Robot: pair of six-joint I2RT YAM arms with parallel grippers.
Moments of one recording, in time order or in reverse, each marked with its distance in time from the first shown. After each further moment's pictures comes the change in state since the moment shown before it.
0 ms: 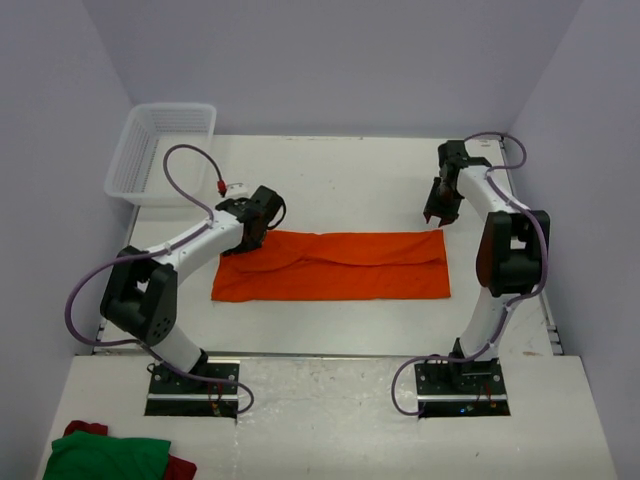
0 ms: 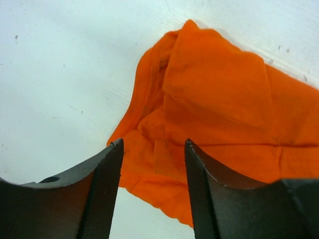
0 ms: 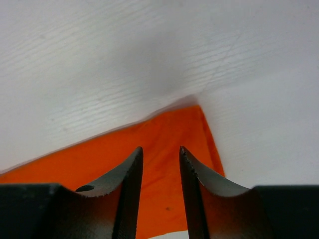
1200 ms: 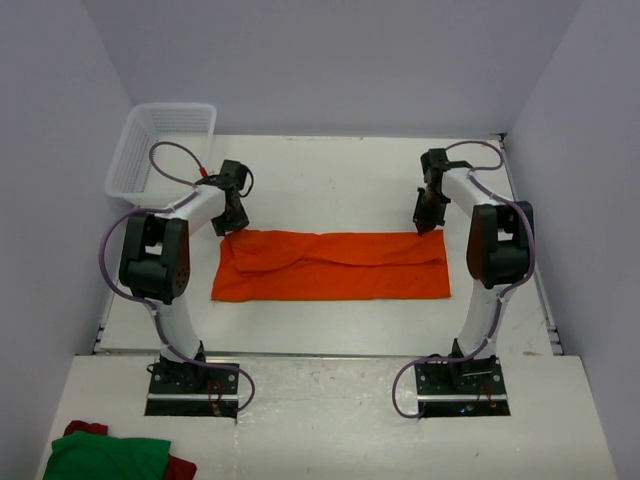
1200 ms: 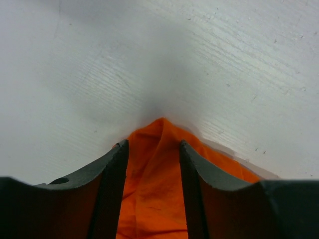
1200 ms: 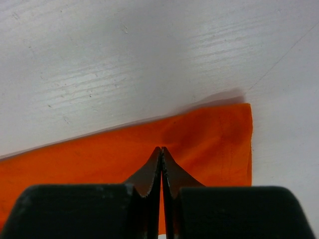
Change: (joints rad) left arm 0.327 0.272 0.163 0.230 0.336 0.196; right arm 0.085 0.065 0.001 -0.008 -0.052 -0.015
